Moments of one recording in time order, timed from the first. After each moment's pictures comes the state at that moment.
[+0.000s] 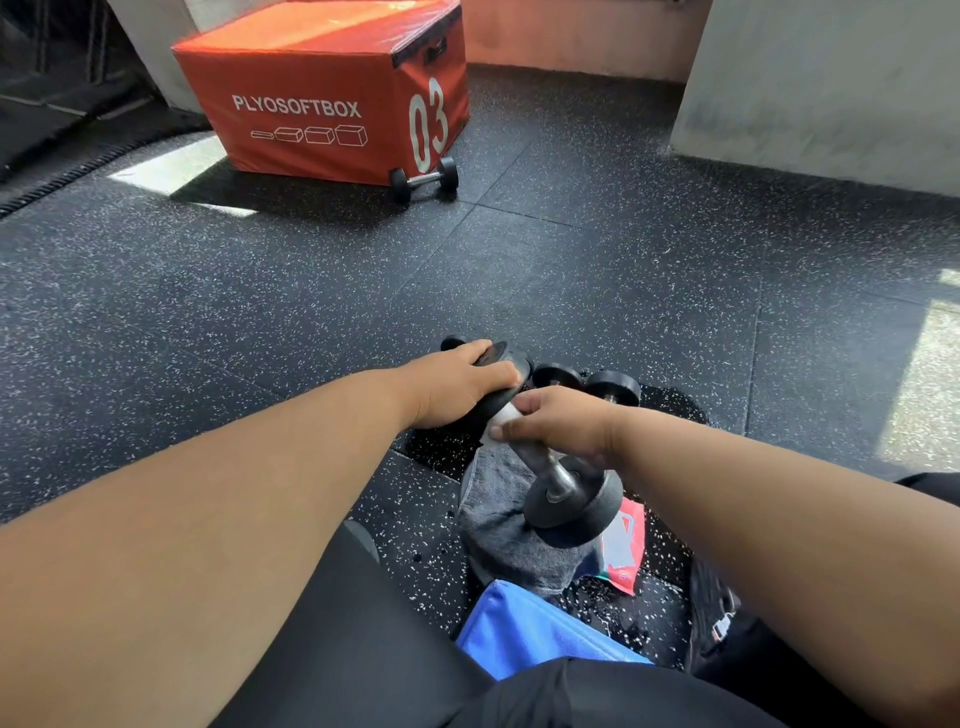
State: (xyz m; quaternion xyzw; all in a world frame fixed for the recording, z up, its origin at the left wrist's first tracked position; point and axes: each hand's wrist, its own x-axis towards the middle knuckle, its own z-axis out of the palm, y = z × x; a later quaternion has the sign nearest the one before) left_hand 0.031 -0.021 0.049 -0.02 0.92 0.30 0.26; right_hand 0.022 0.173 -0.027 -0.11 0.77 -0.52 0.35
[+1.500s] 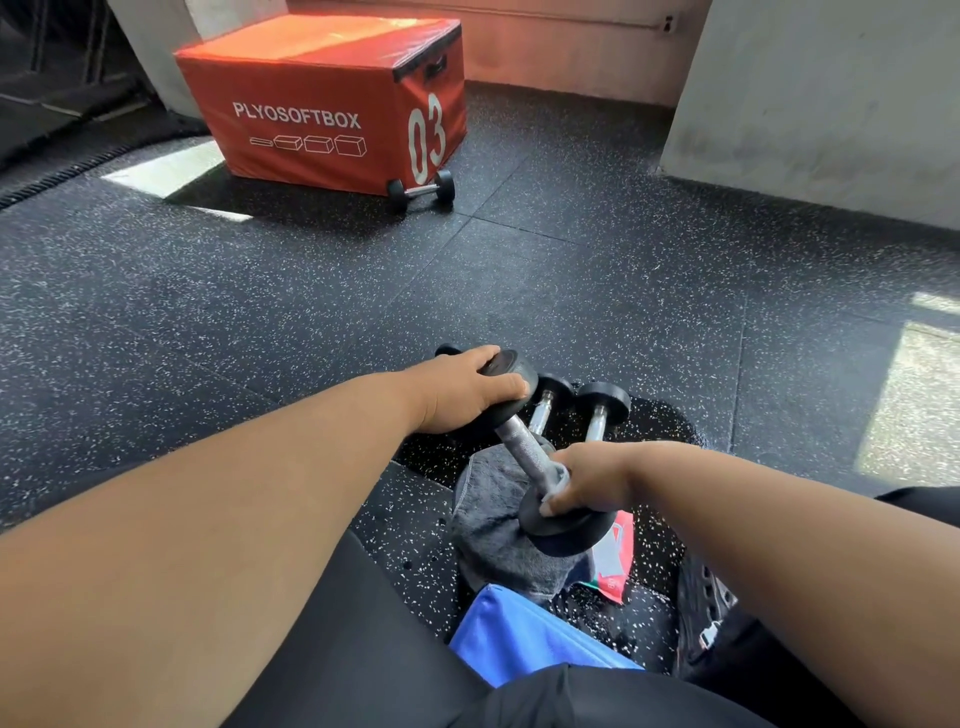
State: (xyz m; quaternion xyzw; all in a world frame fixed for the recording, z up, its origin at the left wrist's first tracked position) left_hand 0.035 -0.021 0.049 0.01 0.92 0.29 0.26; right_hand 0.044 0.213 -0.045 -0.17 0.89 -0.14 0.40
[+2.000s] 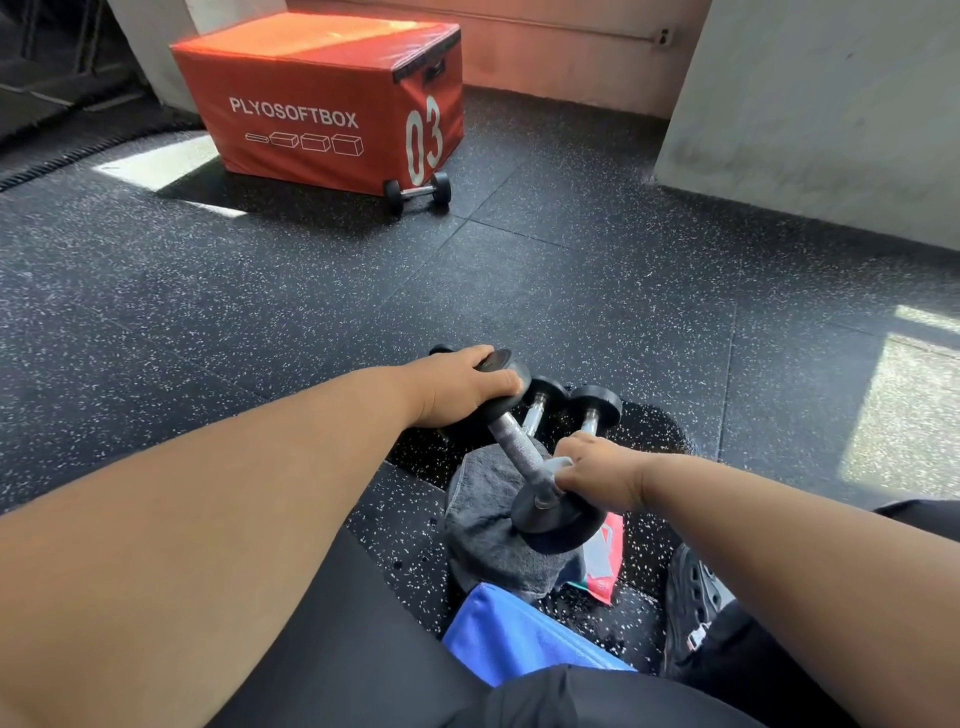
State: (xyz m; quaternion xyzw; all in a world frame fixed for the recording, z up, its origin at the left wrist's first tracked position) left_hand 0.033 -0.021 0.053 0.00 0.92 0.29 0.26; right_hand 0.054 0.219 -0.027 -0.14 0.92 -0.15 0.34
